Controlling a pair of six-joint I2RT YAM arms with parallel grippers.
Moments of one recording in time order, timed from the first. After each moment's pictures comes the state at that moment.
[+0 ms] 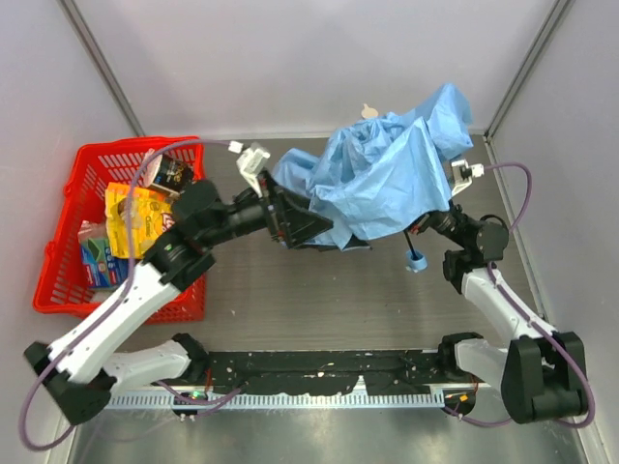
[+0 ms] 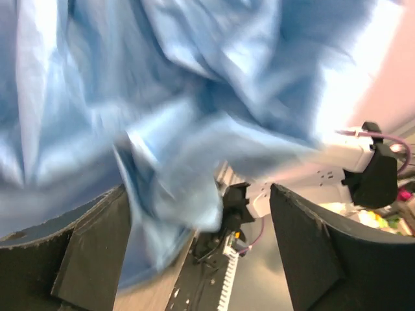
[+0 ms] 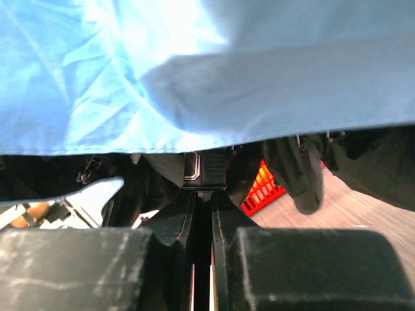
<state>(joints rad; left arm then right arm) -0.73 1.10 1.16 0.02 0.50 -0.63 0.14 1.04 0.52 1.21 -0.90 1.08</state>
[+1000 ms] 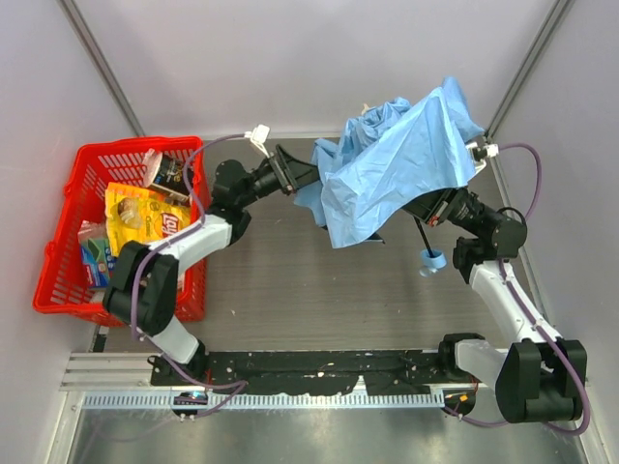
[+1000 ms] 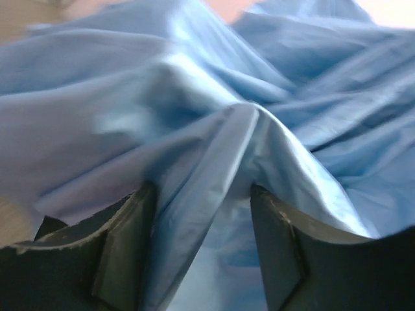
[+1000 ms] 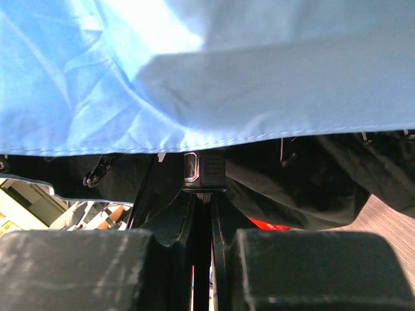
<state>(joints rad) -0.40 1.58 0.97 0.73 0.64 -1.11 0.02 1.06 0.65 1.26 -1.03 1.51</state>
